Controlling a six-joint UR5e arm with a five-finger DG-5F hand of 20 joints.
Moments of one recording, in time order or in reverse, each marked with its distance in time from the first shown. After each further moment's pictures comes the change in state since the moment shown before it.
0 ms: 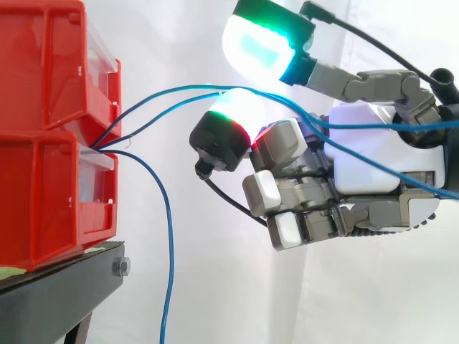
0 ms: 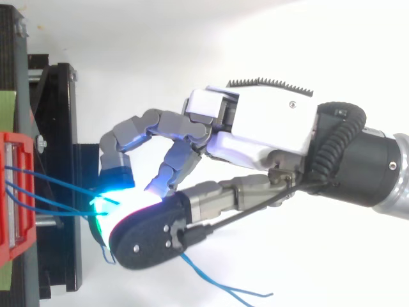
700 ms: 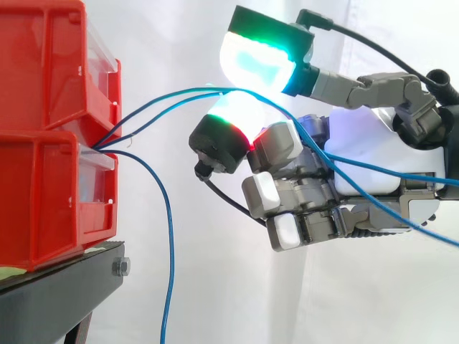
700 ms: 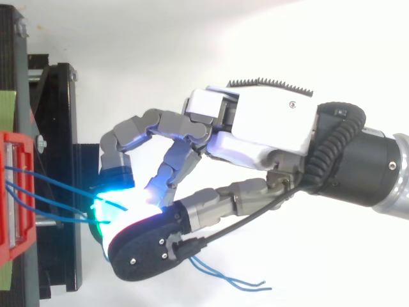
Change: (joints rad) arm 0.000 0.000 -0.002 0.002 0.001 0.000
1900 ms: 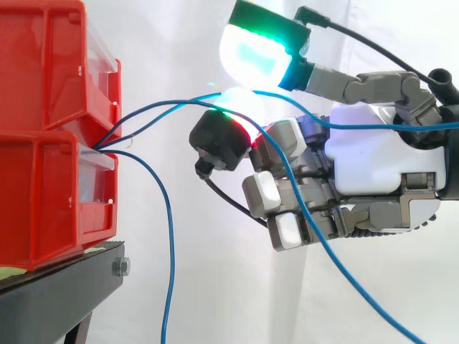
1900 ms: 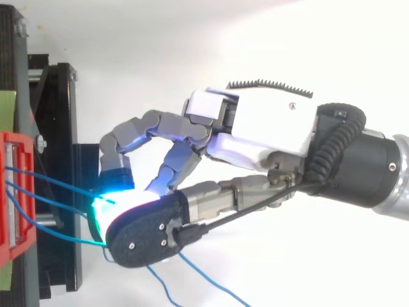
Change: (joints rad) arm 0.001 0.000 0.000 0.001 -0.001 0.000
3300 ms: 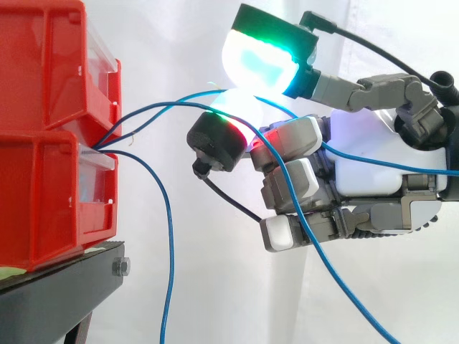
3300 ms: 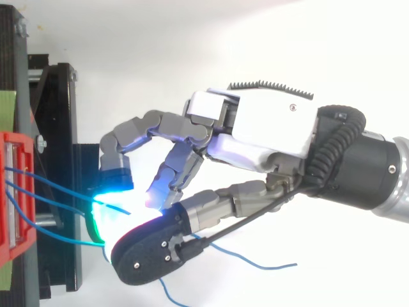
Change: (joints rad) arm 0.004 -0.001 -0.001 0.001 0.015 0.002
